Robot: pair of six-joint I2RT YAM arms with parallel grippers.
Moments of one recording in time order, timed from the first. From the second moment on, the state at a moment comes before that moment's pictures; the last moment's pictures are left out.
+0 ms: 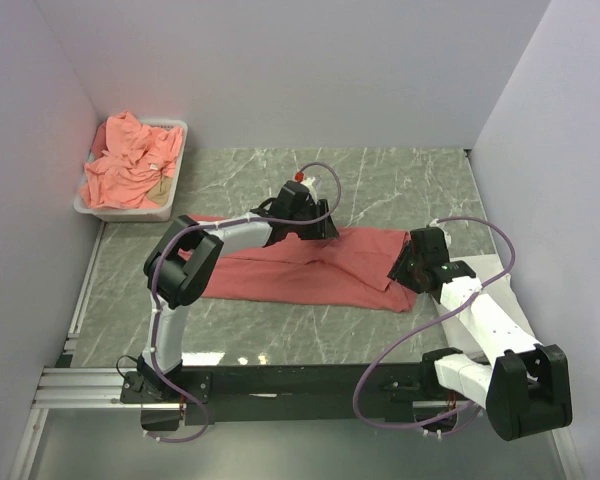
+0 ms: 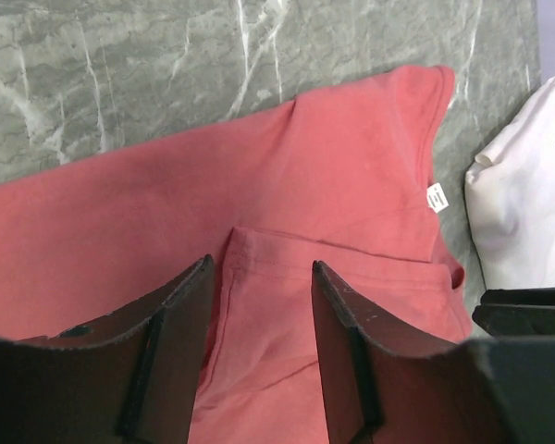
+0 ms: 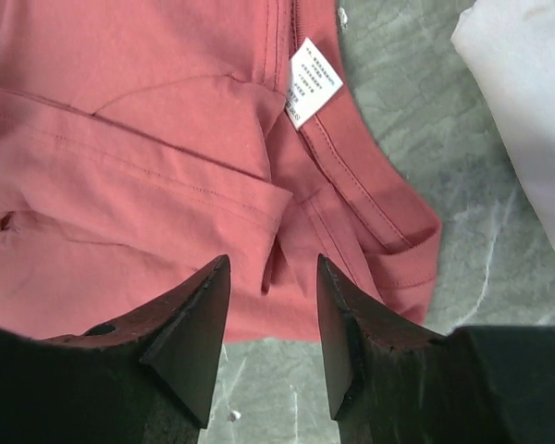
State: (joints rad) left arm -0.66 2.06 1.37 0.06 0.27 -0.64; right arm 0.18 1.07 0.61 -0.50 0.08 0.67
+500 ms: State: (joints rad) left arm -0.68 2.10 1.41 0.03 0.27 -0.64; right arm 0.16 1.18 0.58 -0.40 0.05 0.69
